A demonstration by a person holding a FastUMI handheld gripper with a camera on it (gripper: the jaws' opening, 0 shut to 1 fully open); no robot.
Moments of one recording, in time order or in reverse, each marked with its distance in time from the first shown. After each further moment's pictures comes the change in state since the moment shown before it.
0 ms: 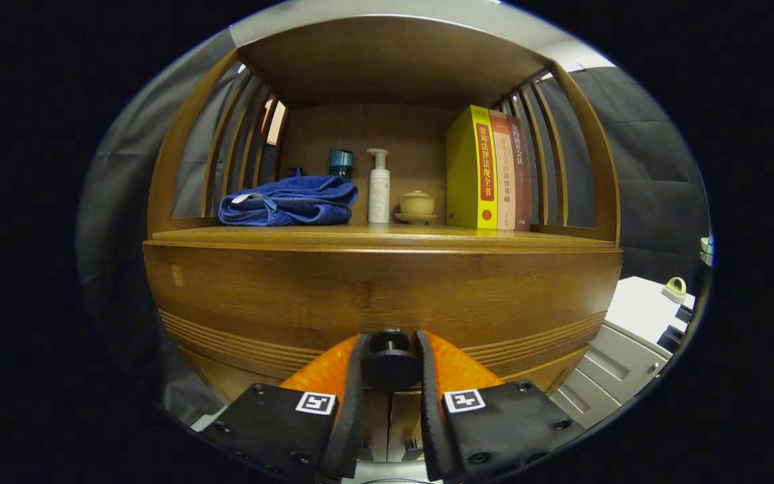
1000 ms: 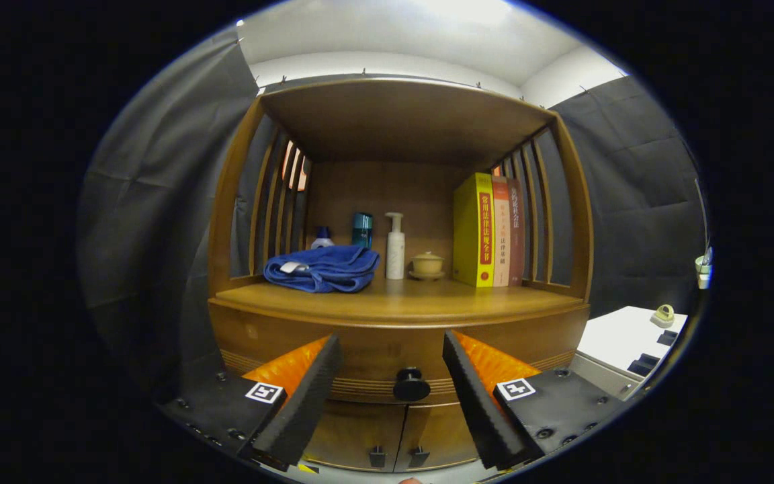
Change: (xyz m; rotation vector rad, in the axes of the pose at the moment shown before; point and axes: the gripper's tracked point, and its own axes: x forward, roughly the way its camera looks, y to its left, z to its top) arm -0.063 0.024 0.069 -0.015 -0.138 0.042
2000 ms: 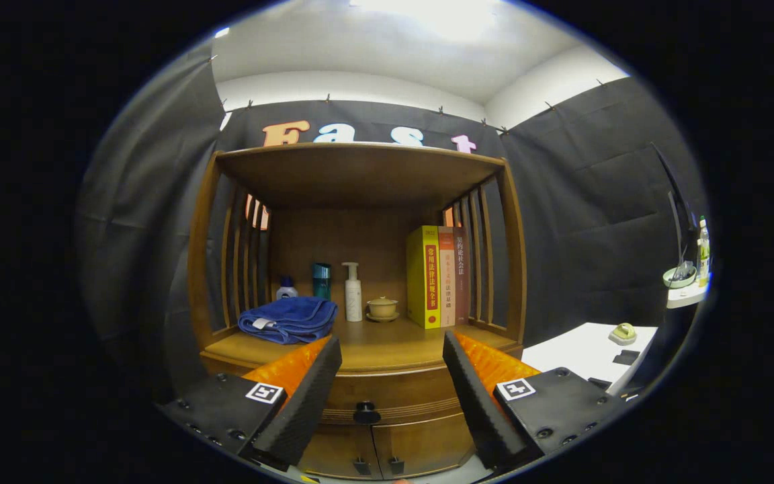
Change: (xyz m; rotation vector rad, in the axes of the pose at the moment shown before) arm -0.059 -0.050 0.116 0.017 -0.124 -0.129
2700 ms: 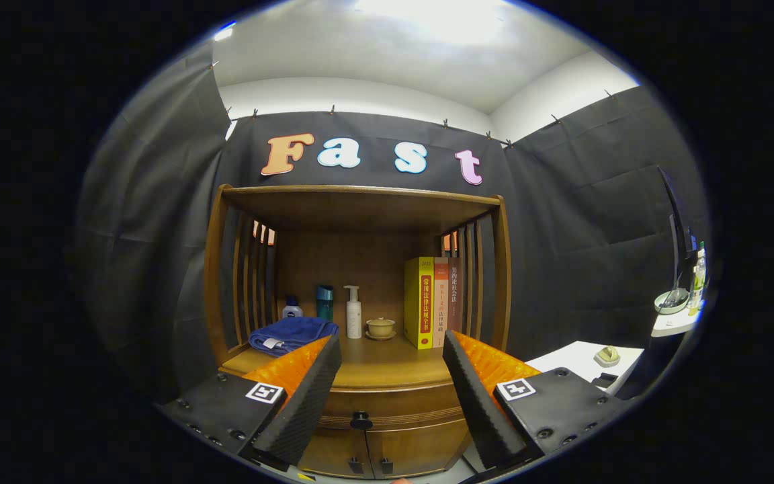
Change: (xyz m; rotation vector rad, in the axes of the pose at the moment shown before) arm -0.027 -0.027 0.106 -0.011 -0.092 -0.013
